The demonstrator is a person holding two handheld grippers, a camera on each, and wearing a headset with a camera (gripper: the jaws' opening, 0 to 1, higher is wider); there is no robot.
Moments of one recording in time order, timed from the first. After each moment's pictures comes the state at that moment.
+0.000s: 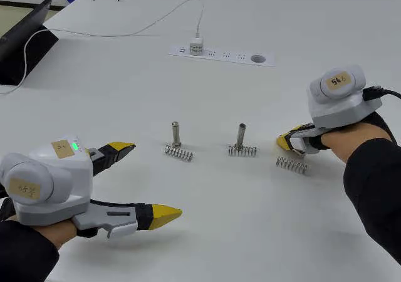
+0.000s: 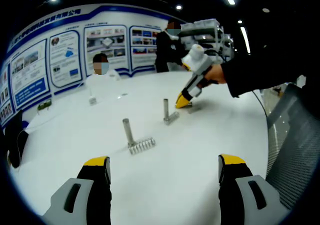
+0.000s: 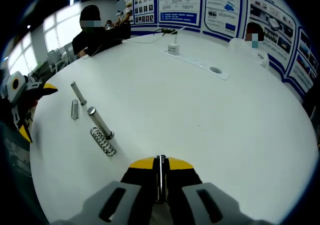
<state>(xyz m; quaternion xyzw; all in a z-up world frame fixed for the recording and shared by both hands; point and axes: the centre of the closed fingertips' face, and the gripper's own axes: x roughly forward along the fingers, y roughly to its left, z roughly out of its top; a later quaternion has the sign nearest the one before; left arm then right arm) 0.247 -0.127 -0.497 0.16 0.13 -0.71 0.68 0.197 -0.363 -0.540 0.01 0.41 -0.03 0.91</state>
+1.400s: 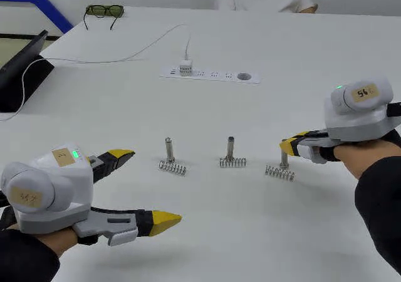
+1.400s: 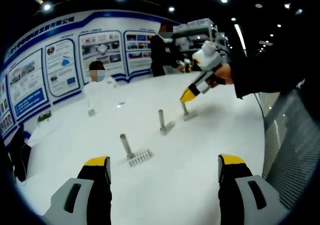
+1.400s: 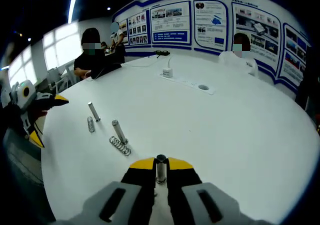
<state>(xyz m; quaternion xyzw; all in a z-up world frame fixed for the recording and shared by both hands) 0.235 -0.132 -0.472 0.18 0.11 -0.71 0.67 0.165 -0.353 -0.492 0.03 0.32 -0.05 0.94</state>
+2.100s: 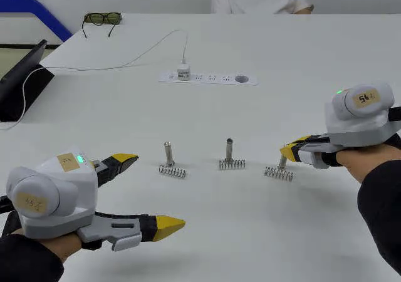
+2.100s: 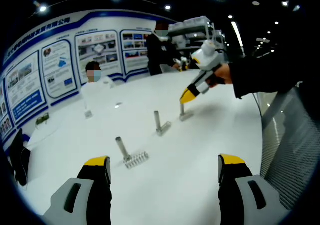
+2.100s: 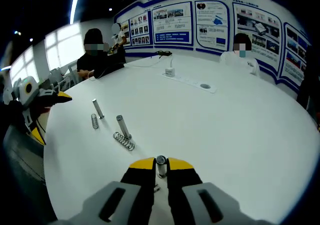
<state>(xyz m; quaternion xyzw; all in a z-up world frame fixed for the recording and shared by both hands) 0.230 -0.135 -0.469 0.19 0.11 -0.72 0.66 0.156 -0.347 -0.494 0.03 0.32 -0.04 0.95</state>
